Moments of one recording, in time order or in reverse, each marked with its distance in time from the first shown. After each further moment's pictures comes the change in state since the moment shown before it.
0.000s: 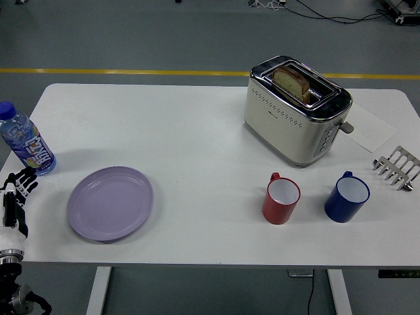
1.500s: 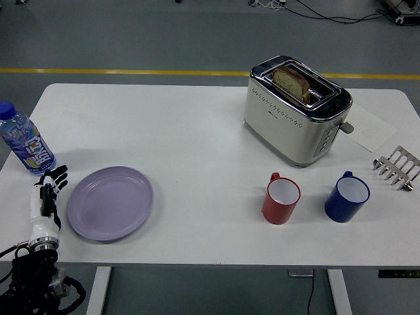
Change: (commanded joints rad) left arm -0.130 -0.064 0.147 0.086 -0.089 0.118 0.000; right arm 0.009 0.032 -0.027 0.012 -0.017 0.001 -0.030
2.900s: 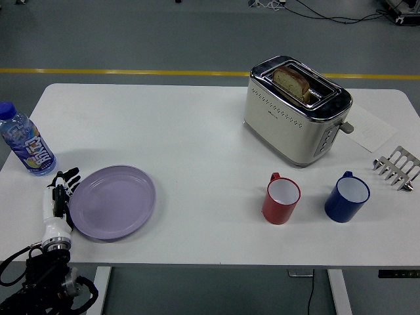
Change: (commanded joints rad) left arm -0.024 -0.035 0.072 0.016 -0.072 0.031 0.000; right arm 0.002 0.012 -0.013 0.016 -0.007 0.008 -0.036
